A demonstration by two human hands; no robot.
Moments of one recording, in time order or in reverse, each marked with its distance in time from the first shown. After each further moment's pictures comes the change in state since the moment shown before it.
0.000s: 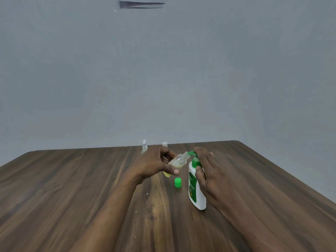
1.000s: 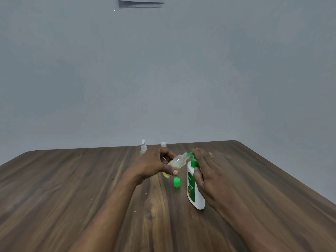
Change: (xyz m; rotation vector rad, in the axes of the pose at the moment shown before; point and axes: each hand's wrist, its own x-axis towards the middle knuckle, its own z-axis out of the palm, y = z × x) left_hand -0.001 0.000 0.002 0.006 0.010 -0.008; right_hand 0.000 -0.003 -0.001 -0.101 -0.010 -0.046
